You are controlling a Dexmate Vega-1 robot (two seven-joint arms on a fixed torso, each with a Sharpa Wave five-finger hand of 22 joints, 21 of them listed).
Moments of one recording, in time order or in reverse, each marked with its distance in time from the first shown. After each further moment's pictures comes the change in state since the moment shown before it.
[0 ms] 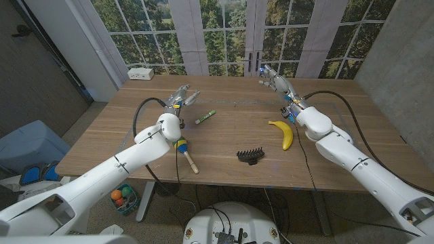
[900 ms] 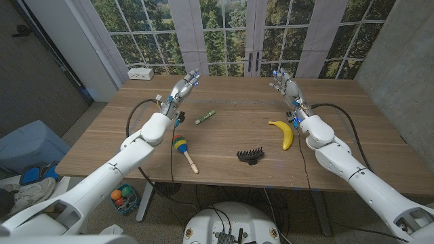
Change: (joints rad) left arm 0.017 -0.119 -0.150 0.361 -0.314 -0.865 -0.257; left_hand -0.090 -0.028 0.219 0.007 0.057 0.009 0.027 0.000 0.000 0.024 -0.019 0.008 -0.005 0.017 -0.030 0.005 -0.009 0.136 -0.068 0.004 -0.003; right arm -0.061 0.061 0.058 0.074 0.110 0.095 -0.062; right_hand -0.004 0.004 0.040 0.040 0.021 0.013 -0.013 0.000 -0.002 0.015 -0.015 0.000 0.000 -0.003 0.004 -0.004 -0.003 0.000 0.000 0.000 0.000
